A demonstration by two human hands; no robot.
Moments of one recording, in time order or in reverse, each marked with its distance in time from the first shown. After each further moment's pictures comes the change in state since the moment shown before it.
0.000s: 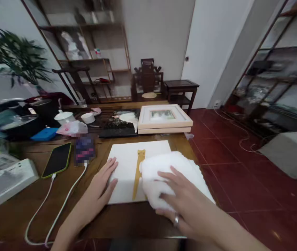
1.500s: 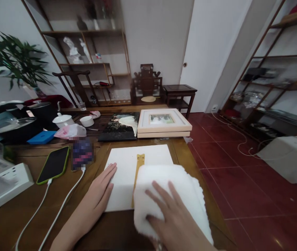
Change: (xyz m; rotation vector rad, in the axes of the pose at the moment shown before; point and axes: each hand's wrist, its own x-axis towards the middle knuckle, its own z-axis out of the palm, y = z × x) left_hand 0.000 -0.007 0.006 -0.004 0.076 0.065; right_hand 0.001 -0.029 0.024 -0.085 -0.042 0.043
